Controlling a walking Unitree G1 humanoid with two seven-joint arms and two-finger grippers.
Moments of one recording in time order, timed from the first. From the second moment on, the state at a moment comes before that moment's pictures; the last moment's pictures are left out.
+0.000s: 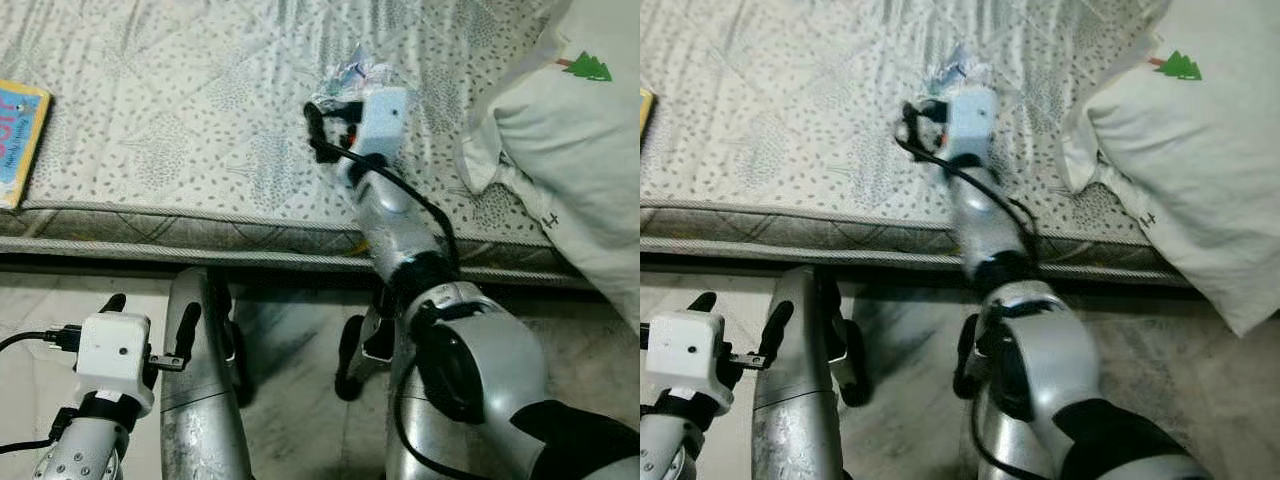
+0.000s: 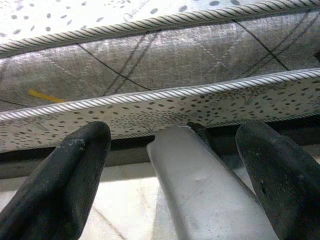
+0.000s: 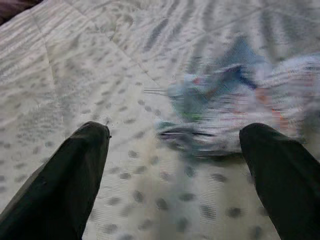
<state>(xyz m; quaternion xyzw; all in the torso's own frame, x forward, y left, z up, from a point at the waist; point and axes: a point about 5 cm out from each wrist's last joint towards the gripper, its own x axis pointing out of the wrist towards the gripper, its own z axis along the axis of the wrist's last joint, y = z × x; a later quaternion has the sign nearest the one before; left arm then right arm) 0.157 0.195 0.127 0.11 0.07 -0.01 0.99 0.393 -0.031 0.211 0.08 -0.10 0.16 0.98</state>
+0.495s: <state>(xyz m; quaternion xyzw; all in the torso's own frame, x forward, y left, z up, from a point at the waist) 0.152 0.190 0.125 0.10 0.08 -0.01 0.99 0.394 -0.017 0.232 0.10 -0.12 0.11 0.98</state>
